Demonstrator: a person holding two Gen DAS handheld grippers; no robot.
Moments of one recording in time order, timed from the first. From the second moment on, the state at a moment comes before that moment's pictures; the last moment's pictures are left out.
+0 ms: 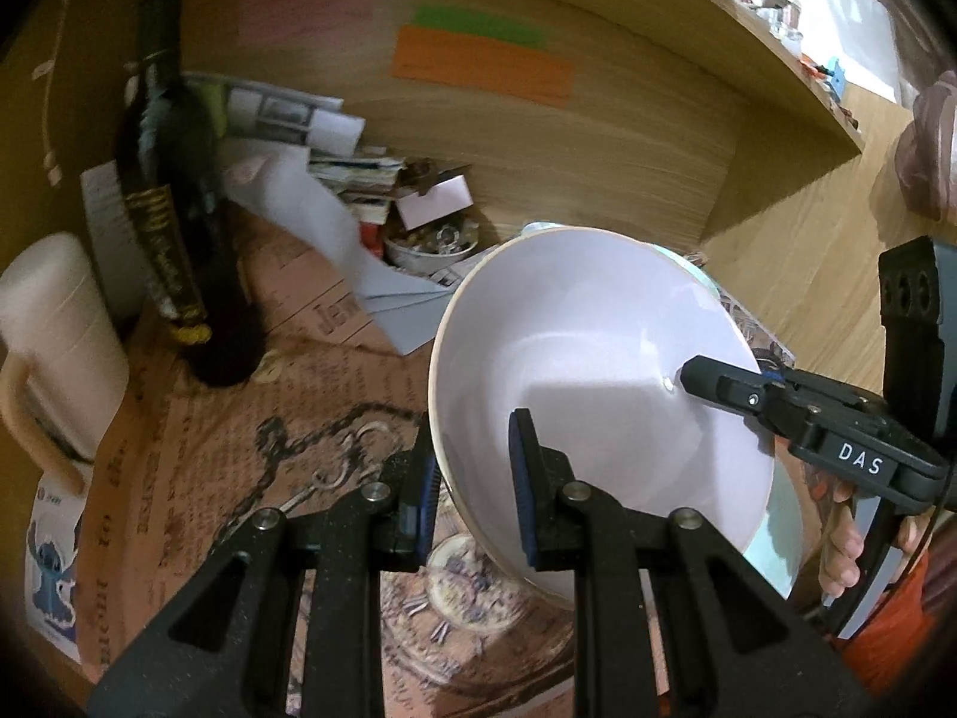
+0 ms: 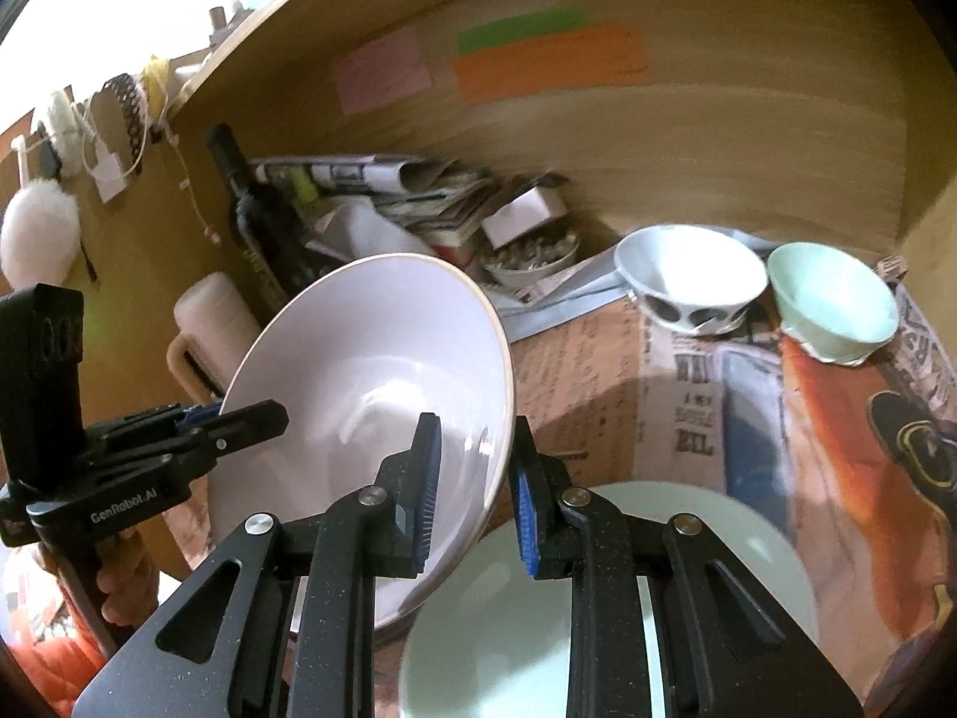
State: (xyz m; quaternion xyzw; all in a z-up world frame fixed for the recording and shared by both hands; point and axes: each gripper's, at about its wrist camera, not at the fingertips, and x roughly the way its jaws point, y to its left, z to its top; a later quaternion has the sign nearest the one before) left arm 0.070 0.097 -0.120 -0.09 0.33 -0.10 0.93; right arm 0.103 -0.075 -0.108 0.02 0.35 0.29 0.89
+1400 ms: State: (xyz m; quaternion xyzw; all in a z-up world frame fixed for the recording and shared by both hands) left arm 0.043 0.141 -0.175 -0.12 0.41 -0.06 0.90; right arm 0.105 -0.014 -0.161 -0.06 0.44 0.29 0.85
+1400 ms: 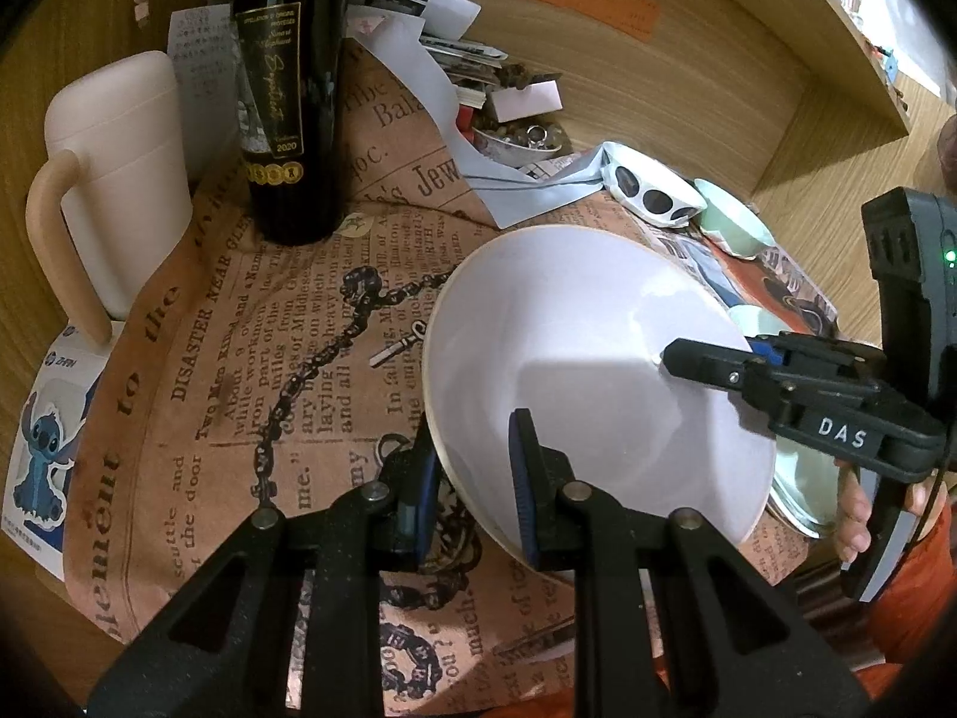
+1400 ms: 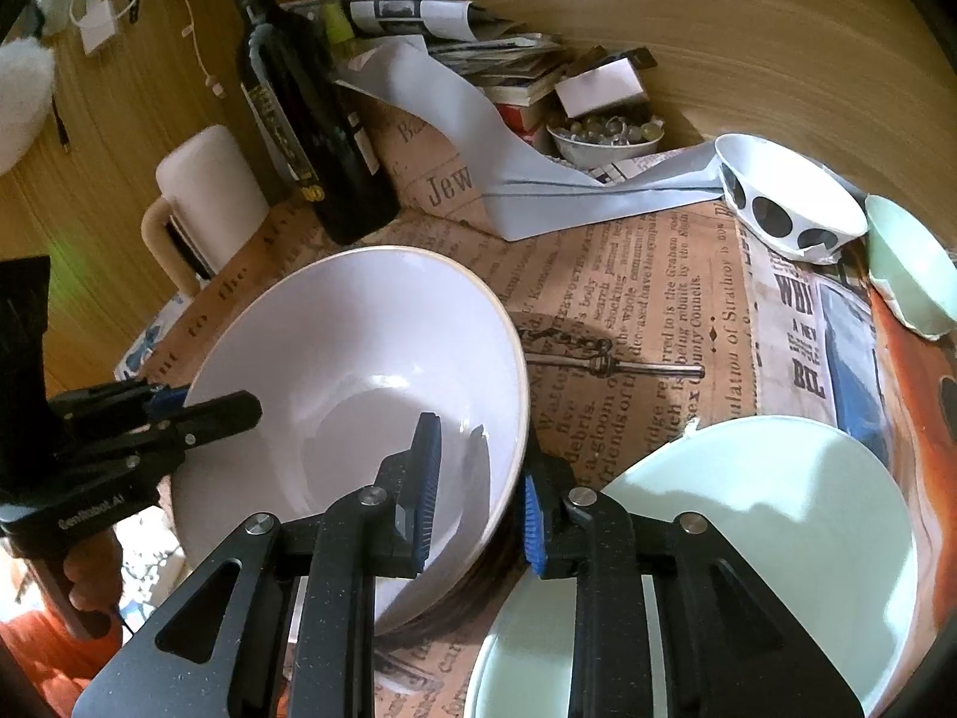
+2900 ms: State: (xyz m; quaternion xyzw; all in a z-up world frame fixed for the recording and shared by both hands) left arm 0.171 0.048 -0.051 -0.07 0.31 -0.04 0.95; right arm 0.157 -0.184 -0.066 0.04 0.27 0.16 0.95
